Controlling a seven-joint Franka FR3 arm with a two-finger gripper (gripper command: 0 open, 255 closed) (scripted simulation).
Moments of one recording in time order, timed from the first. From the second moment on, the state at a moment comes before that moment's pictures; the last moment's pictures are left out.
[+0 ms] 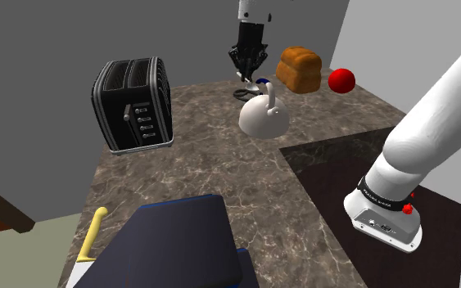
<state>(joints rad) -0.13 -0.13 0.16 -2.00 0.23 1.83 0.50</state>
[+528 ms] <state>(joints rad) -0.21 -0.28 0.05 -2.14 0.26 1.80 0.32</state>
